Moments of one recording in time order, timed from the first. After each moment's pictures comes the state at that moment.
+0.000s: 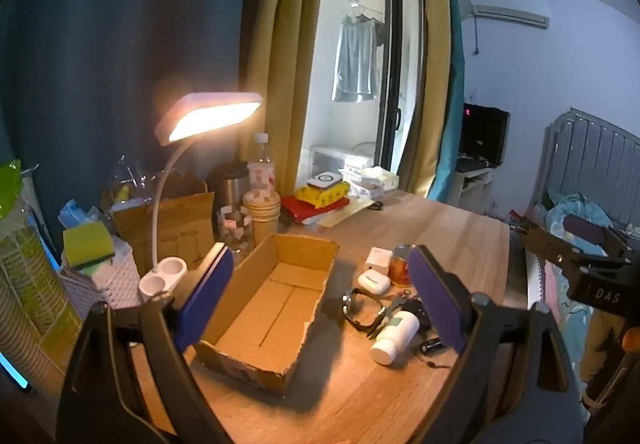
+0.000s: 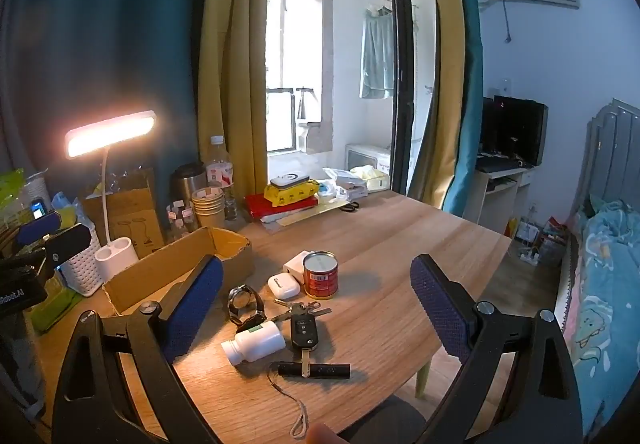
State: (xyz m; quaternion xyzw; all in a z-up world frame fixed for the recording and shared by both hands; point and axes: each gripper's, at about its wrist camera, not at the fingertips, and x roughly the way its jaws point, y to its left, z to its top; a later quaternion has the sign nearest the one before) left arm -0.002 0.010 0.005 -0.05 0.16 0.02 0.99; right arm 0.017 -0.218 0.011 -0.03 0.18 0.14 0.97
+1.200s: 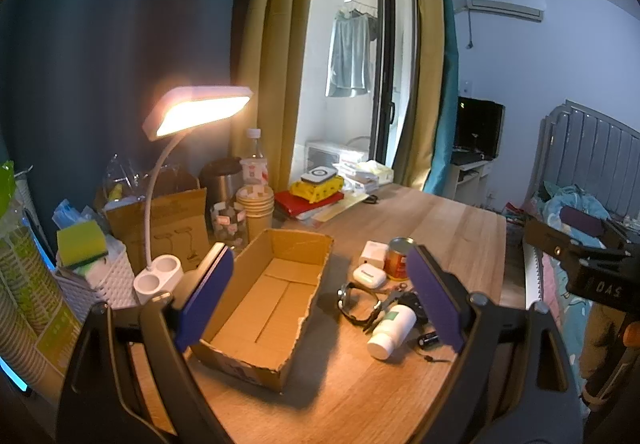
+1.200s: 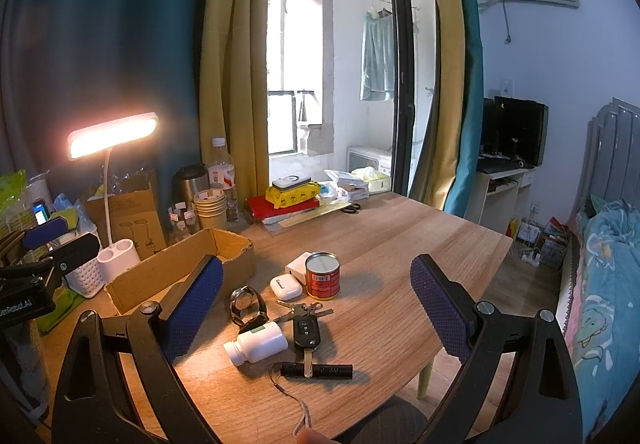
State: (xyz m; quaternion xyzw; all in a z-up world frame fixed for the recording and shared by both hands) left arm -0.001 0.001 0.000 -0.03 0.17 0.01 0.99; right arm 0.016 -0.217 0.011 -0.03 0.18 0.14 0.97
